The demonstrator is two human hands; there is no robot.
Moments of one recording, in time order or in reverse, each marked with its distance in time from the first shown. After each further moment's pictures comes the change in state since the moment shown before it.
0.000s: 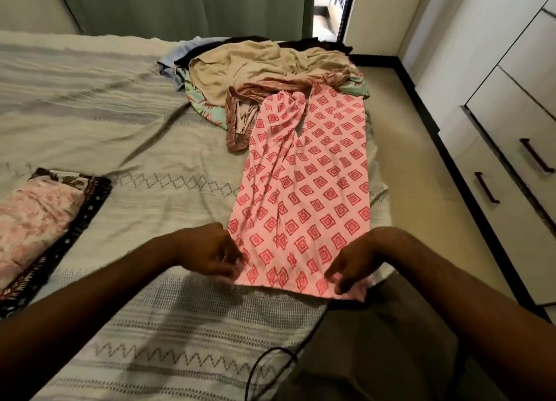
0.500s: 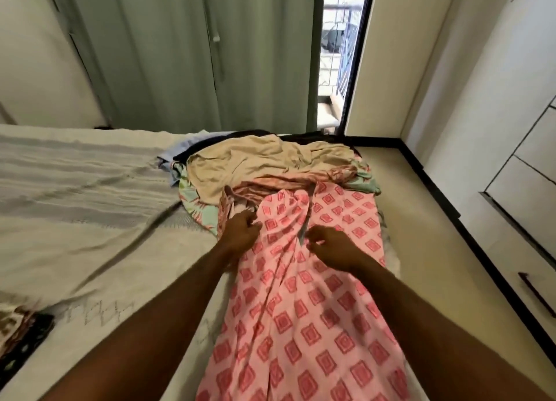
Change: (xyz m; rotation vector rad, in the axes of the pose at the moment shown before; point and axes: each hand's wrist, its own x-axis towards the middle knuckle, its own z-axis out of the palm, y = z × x) left_hand 0.237 -0.125 -0.172 -0.564 0.907 -0.517; right_hand 0.090 0.102 -0.236 0.670 1.037 -0.198
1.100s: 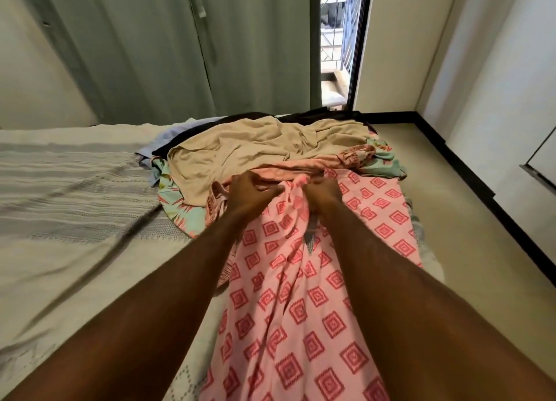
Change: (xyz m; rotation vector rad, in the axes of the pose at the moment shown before) left_hand 0.106 0.023 0.027 -0.054 0.167 0.096; right_hand 0.177 0.000 0.006 0.679 0.381 0.378
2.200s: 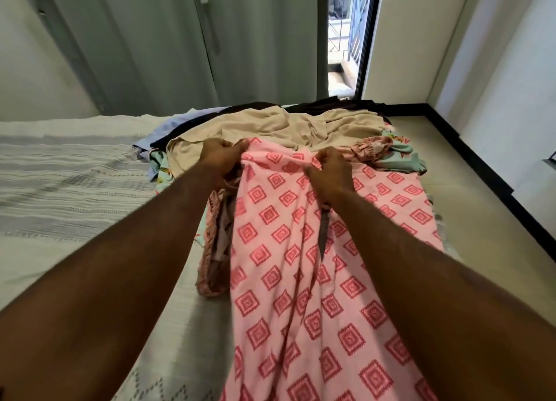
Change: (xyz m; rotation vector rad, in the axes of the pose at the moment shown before) left_hand 0.091 -0.014 -0.047 -0.299 0.024 -0.323; right_hand 0.025 -0.004 0.011 -0.149 0.048 -0.355
